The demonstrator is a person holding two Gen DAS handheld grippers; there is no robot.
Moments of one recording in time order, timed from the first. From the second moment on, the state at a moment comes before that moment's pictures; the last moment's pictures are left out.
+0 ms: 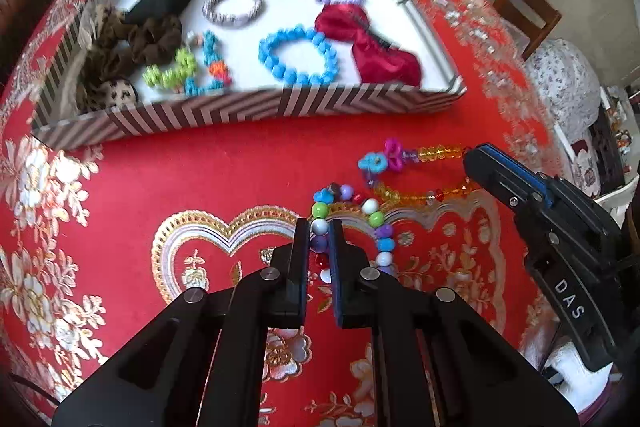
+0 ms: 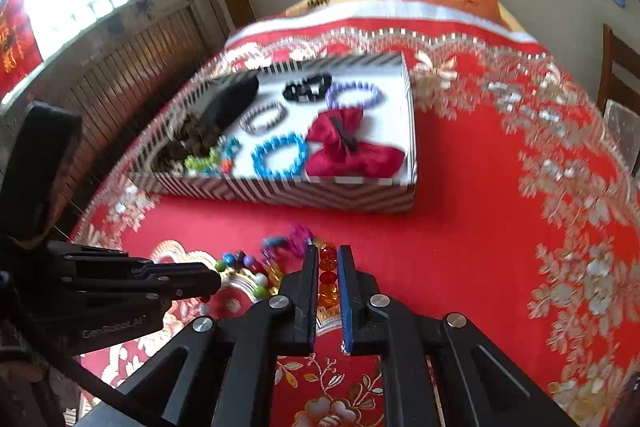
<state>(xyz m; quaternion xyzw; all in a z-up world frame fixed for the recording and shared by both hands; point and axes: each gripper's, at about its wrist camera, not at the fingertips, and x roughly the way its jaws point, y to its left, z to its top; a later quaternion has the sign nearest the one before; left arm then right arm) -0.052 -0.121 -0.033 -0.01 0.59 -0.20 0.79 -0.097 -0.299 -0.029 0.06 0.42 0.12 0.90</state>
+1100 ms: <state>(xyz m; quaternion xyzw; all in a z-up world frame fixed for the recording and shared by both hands) 0.070 -0.082 0.055 -0.03 0.50 -0.15 0.85 -0.017 -0.283 0.070 0.04 0.36 0.17 0.92</state>
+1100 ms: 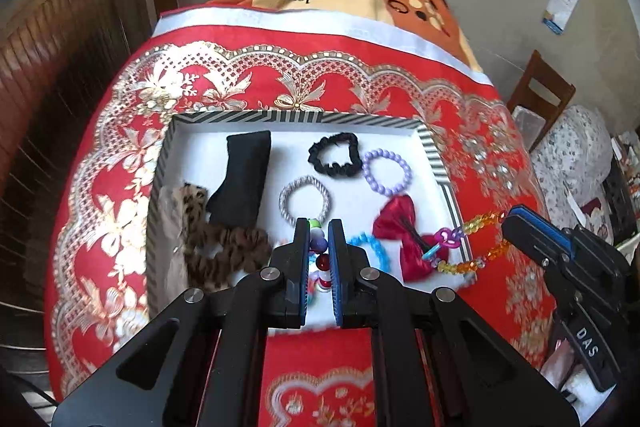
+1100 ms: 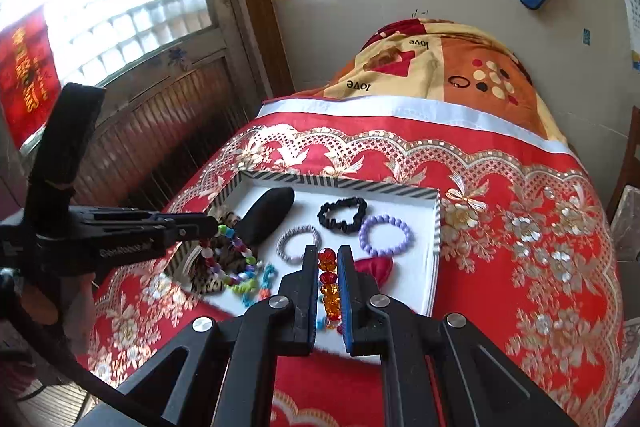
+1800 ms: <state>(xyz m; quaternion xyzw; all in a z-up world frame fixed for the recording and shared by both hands) 0.181 -0.076 -0.021 -0.06 0.56 -0.06 0.82 0.150 -0.304 -0.014 0.04 0.45 0.15 0.88</state>
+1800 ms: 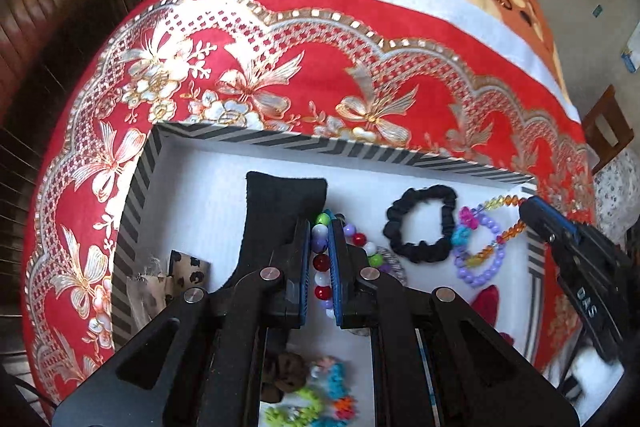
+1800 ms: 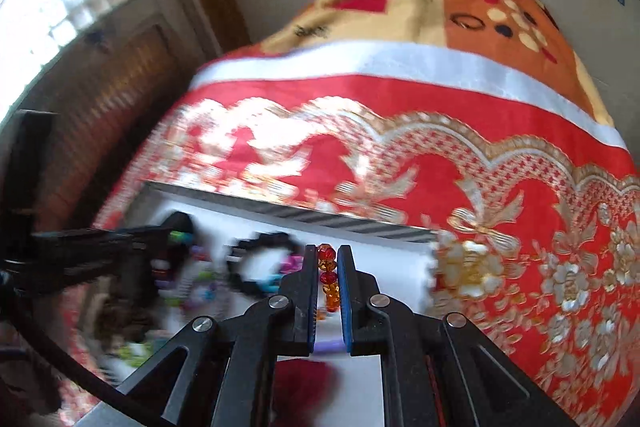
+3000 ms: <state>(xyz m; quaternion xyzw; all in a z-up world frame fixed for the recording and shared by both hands) 0.059 -0.094 0.009 0.01 0.51 -0.06 0.86 0.021 -0.297 -0.002 0.09 0.44 0.09 0.89</state>
